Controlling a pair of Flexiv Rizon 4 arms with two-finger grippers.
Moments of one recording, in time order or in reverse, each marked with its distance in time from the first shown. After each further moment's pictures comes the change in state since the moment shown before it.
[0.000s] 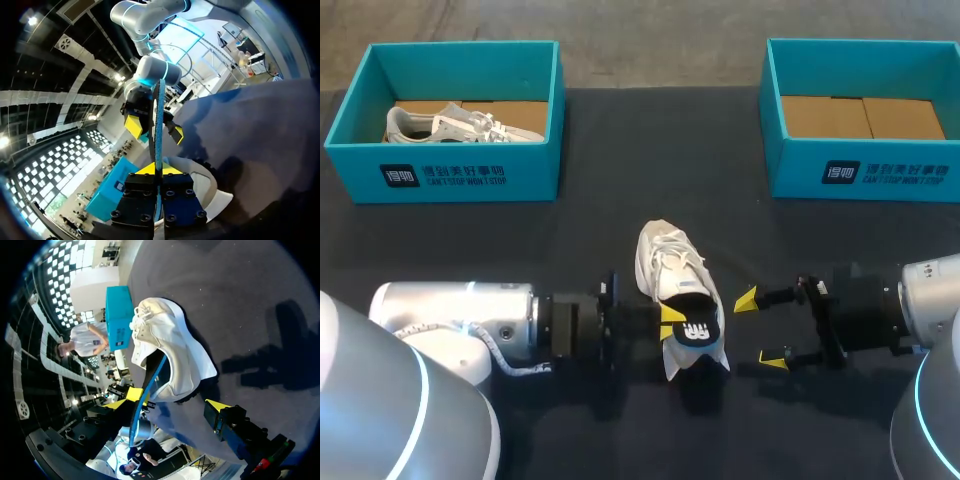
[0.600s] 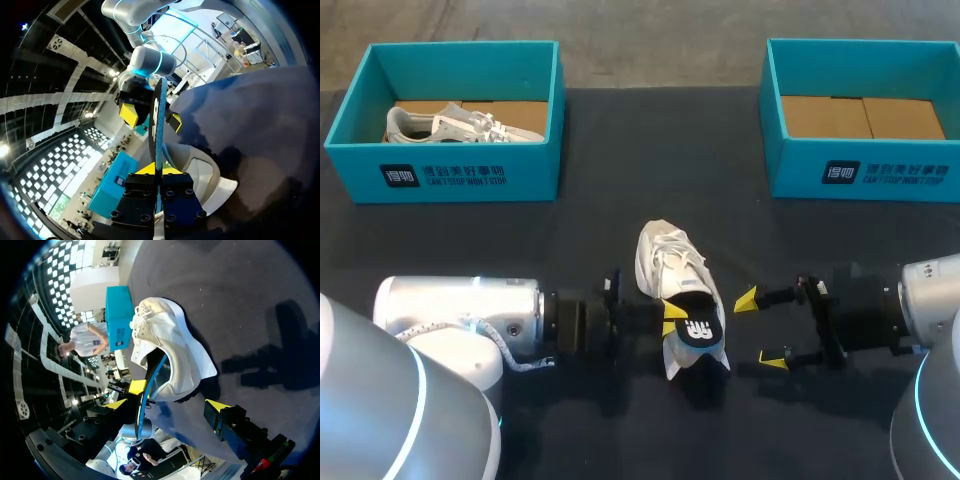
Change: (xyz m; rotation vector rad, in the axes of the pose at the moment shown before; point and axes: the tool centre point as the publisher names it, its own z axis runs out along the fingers) left arm -0.001 0.020 0.004 -0.076 0.025 0.052; right arm 0.000 0.000 0.000 0.000 0.000 0.000
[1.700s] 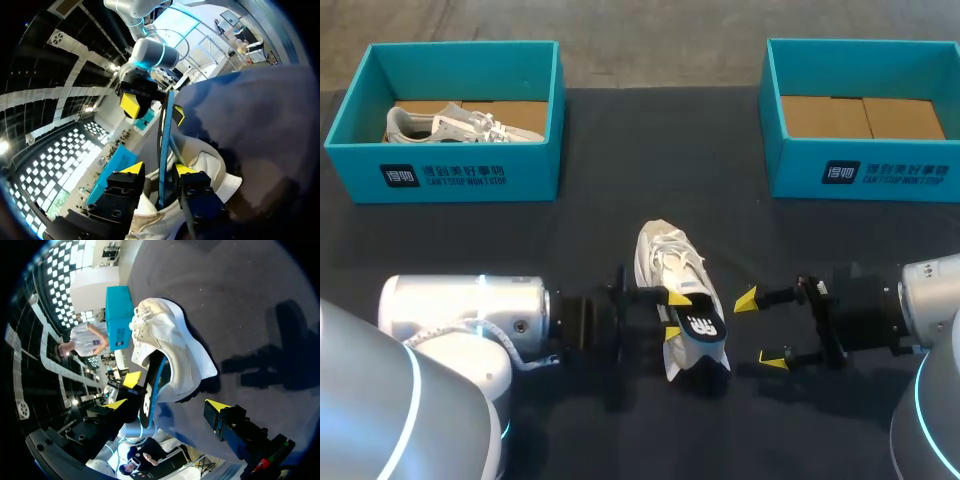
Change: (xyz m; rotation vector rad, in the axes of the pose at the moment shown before) left arm -0.002 0.004 0.005 -0.028 0.003 -0.022; right arm 0.000 0.000 0.000 0.000 0.000 0.000
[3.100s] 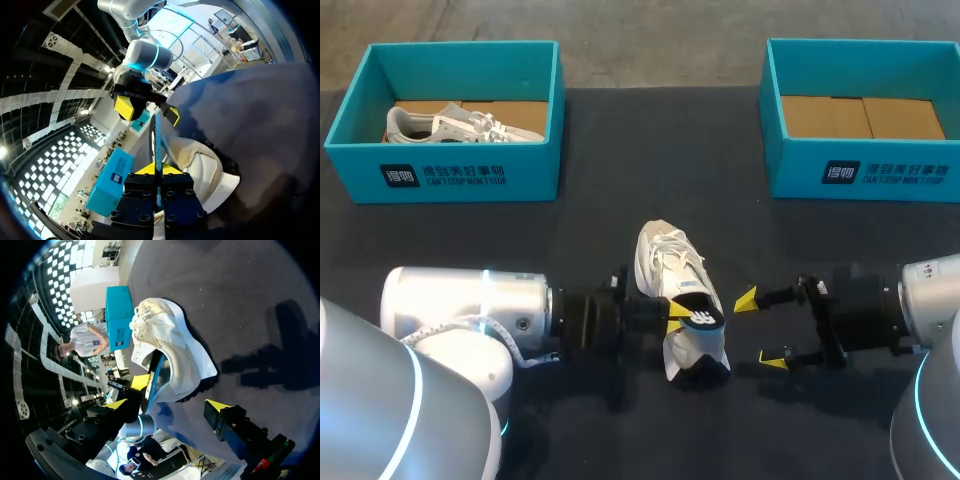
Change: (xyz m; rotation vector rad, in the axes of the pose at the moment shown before) left arm 0.005 0.003 0.002 -0.012 0.044 0.030; right arm 0.000 0.000 0.000 0.000 0.000 0.000
